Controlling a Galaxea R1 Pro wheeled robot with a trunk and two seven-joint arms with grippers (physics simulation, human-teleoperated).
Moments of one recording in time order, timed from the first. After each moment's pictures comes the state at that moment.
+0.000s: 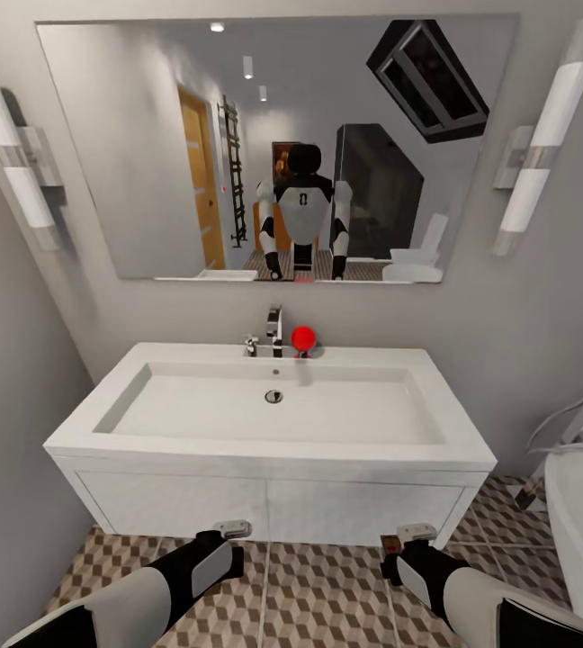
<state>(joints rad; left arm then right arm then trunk) -0.73 -0.08 -1.05 -0.24 1.25 0.34 0.40 -0.75 0.02 1.27 -0.02 -1.19 0.27 -0.21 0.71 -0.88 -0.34</state>
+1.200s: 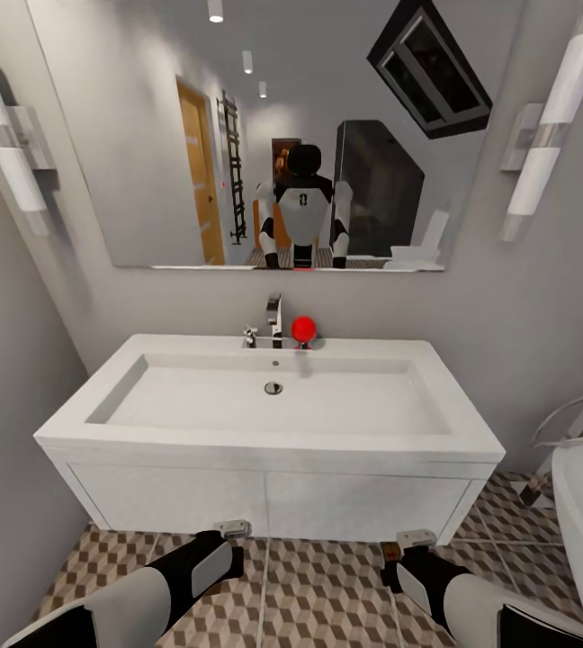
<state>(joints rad) -0.73 -0.08 -1.05 -0.24 1.25 0.34 0.40 -0.74 0.02 1.27 -0.02 -1.19 0.27 -0.21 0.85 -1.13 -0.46</state>
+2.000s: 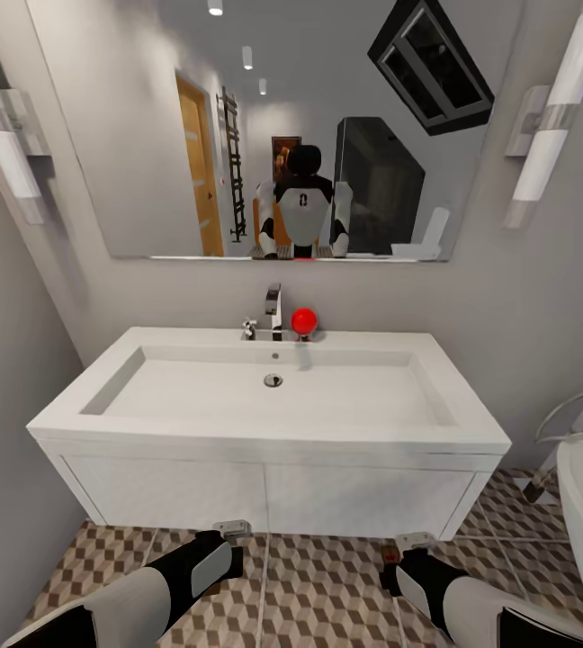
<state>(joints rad) -0.73 -0.08 -1.05 -0.24 1.25 0.34 0.40 -0.73 0.02 1.27 -0.02 -1.19 0.27 -0.21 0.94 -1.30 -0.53</state>
